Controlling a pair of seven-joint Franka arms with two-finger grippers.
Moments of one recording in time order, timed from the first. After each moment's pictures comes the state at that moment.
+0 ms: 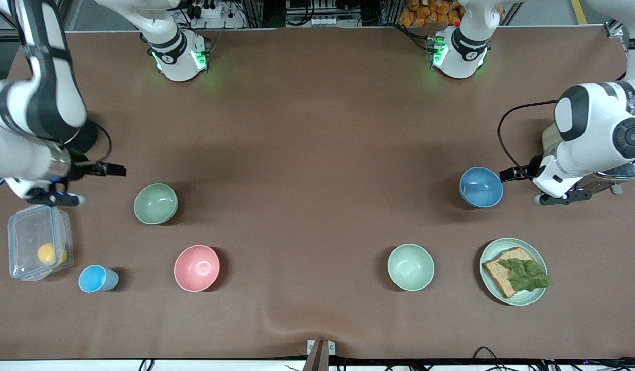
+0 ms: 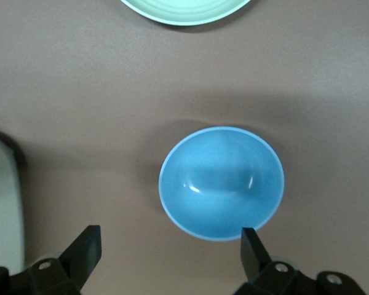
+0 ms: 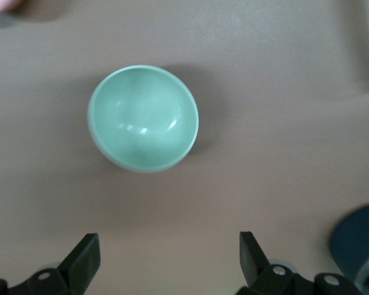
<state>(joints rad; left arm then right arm) 0.13 0.19 -0.09 -2.10 0.01 2.16 -0.08 -0.06 0.28 -0.04 -1.88 0.03 1.86 0.00</state>
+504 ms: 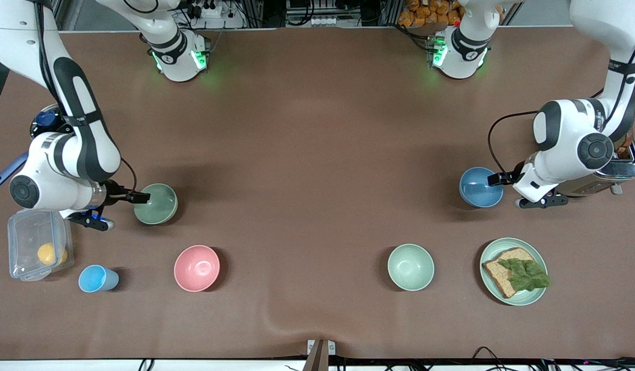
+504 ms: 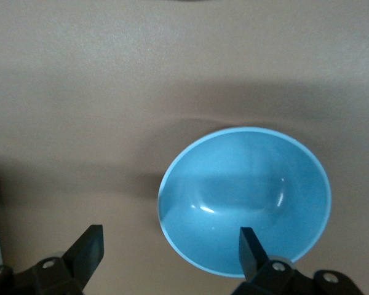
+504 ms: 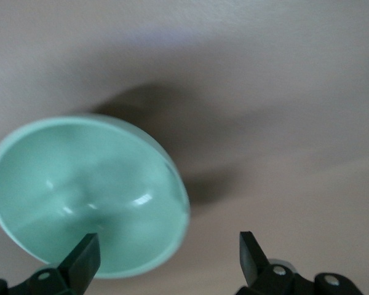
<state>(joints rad) 0.13 0.28 -0.09 -2.15 0.08 2.27 -0.08 -0.08 0.47 -0.03 -1.91 0.13 2.09 0.15</state>
